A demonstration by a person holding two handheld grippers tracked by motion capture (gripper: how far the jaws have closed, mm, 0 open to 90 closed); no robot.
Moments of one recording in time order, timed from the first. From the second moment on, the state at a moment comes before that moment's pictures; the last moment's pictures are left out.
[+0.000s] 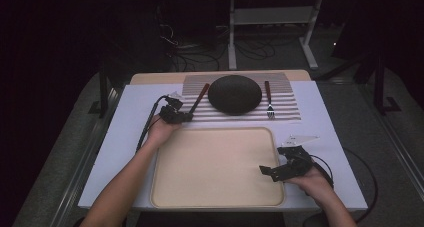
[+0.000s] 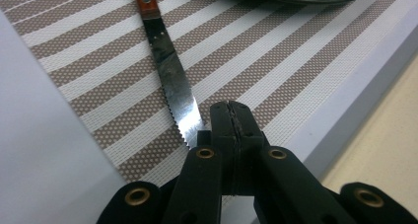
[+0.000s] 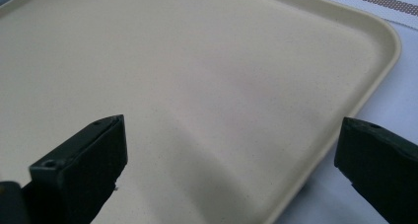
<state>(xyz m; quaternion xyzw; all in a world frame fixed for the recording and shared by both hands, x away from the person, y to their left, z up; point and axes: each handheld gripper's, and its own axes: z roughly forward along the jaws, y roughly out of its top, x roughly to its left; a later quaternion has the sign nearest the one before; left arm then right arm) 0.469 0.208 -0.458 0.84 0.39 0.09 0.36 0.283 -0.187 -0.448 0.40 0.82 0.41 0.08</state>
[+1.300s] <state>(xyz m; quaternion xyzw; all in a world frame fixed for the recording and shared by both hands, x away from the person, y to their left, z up) 0.410 0.256 -0.424 0.83 0.35 0.12 0.42 0.282 -0.185 -0.449 0.39 0.82 0.40 0.08</state>
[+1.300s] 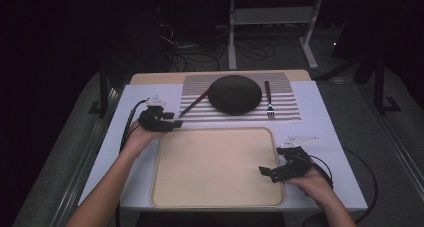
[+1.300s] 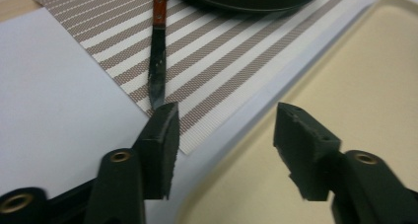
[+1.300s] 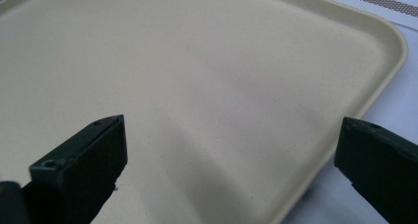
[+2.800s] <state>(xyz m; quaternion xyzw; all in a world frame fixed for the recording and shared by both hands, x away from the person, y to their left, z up) 0.309 0.286 -0.444 0.85 0.31 0.11 0.42 0.282 -0.182 -0.451 0.39 0.83 0.40 0.09</state>
